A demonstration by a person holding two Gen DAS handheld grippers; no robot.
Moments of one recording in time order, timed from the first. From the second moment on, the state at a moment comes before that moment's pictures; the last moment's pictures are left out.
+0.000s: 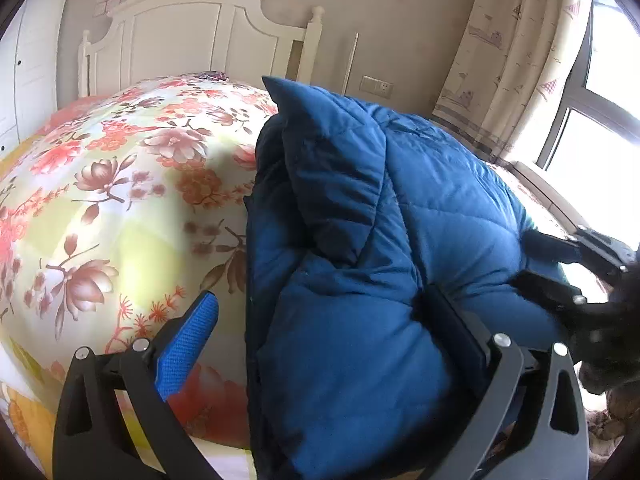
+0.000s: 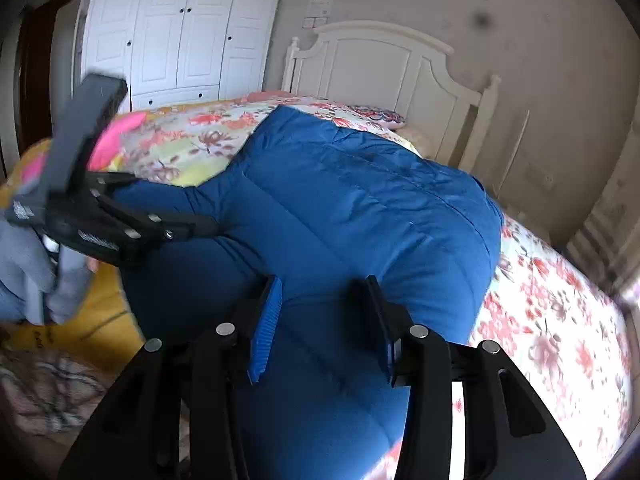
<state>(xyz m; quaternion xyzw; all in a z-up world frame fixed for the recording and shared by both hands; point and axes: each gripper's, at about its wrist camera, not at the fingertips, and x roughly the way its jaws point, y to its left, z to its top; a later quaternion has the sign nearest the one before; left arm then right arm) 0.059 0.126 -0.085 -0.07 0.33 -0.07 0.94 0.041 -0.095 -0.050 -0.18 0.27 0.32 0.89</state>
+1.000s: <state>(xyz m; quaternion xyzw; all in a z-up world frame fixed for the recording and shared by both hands) 0.194 0.114 -0.055 -0.01 0.38 -0.03 0.92 0.020 -0.122 -0.035 -0.13 0.22 0.34 0.90</state>
